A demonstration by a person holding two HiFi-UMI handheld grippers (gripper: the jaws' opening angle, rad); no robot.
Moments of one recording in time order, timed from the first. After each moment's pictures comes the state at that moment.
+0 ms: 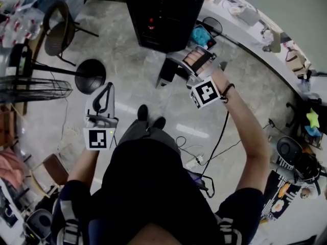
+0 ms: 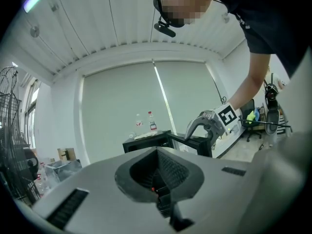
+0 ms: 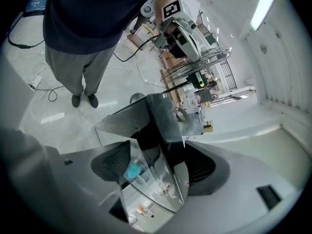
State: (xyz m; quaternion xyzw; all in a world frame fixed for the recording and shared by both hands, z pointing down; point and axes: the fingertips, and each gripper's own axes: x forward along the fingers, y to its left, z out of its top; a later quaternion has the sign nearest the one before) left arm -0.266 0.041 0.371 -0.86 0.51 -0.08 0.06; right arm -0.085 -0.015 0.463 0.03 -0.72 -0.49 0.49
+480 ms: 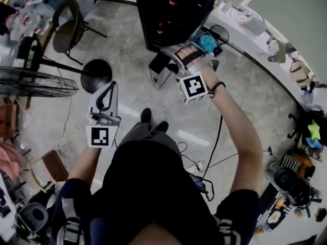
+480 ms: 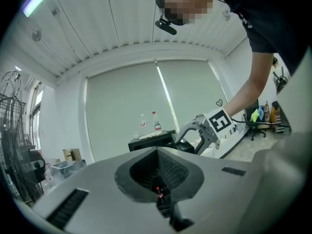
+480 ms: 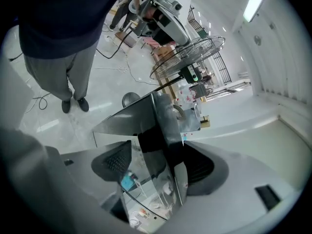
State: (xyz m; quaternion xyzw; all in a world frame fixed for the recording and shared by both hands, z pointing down) left arm -0.274 0.043 0.365 -0.84 0.53 -0.08 0.07; right arm -0.132 -0.043 0.467 0.06 -0.74 -0.45 0.49
